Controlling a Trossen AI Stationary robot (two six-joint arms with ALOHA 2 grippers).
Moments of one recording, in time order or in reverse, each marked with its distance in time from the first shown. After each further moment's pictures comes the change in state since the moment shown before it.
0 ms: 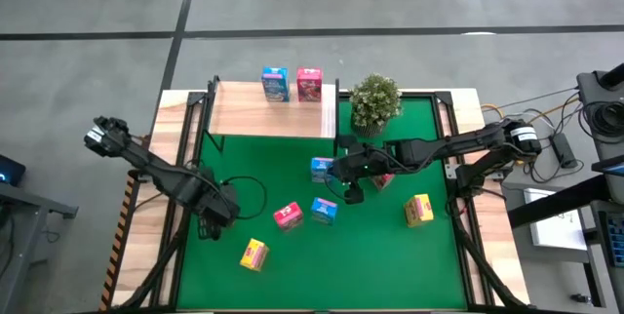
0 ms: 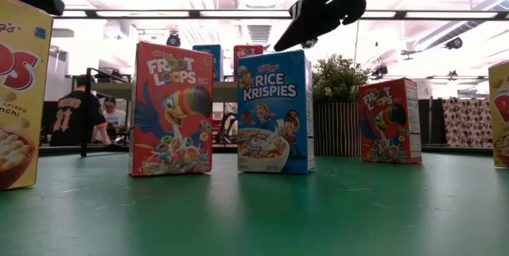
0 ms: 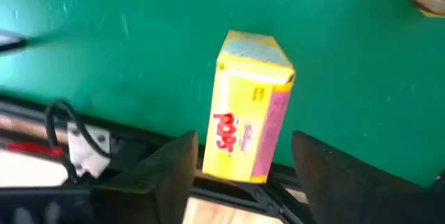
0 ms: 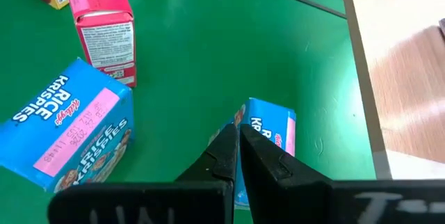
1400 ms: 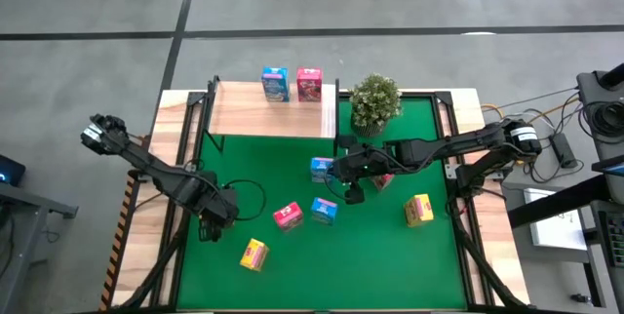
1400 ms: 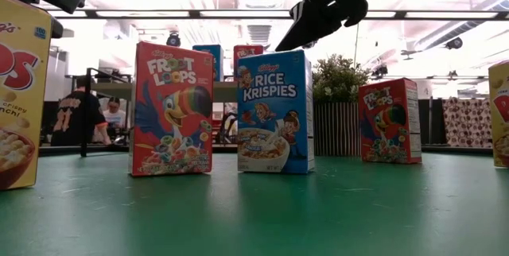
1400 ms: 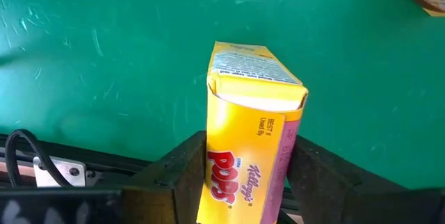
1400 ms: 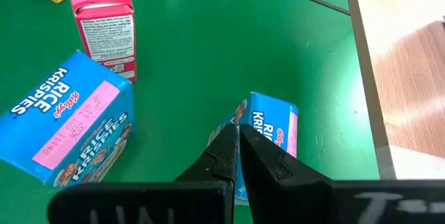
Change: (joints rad) left arm -0.007 -0.061 -0.162 0.171 0.008 0.025; right arm 0.000 0.000 -0.005 -0.008 0.000 0.001
